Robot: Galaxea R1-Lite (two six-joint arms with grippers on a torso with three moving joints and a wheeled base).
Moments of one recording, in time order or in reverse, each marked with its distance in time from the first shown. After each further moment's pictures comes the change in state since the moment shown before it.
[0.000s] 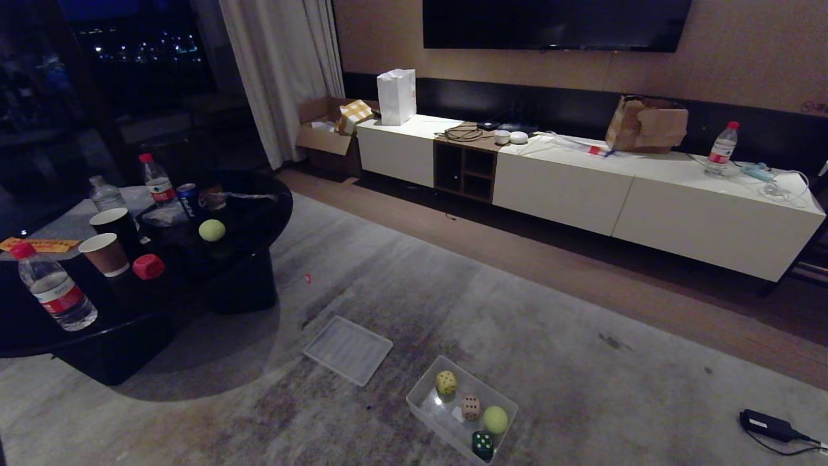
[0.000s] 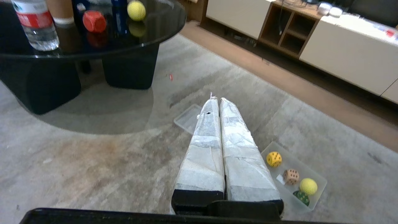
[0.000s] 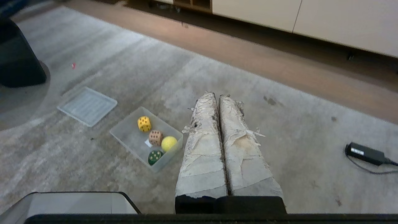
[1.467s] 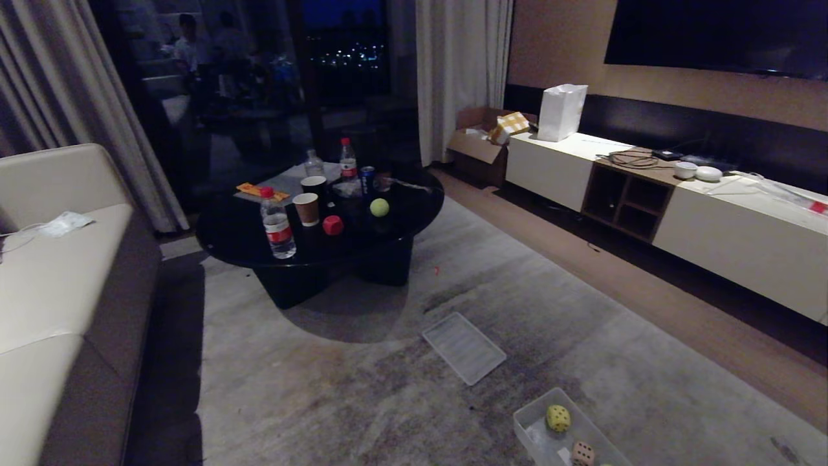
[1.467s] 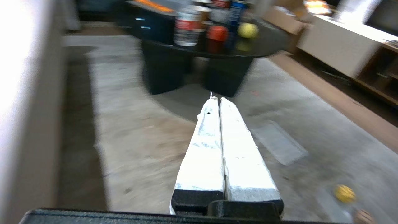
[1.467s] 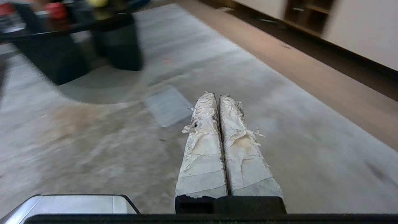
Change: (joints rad) left arm 0.000 0.000 0.000 0.000 0.000 0.004; right arm 0.000 0.000 0.000 0.000 0.000 0.000
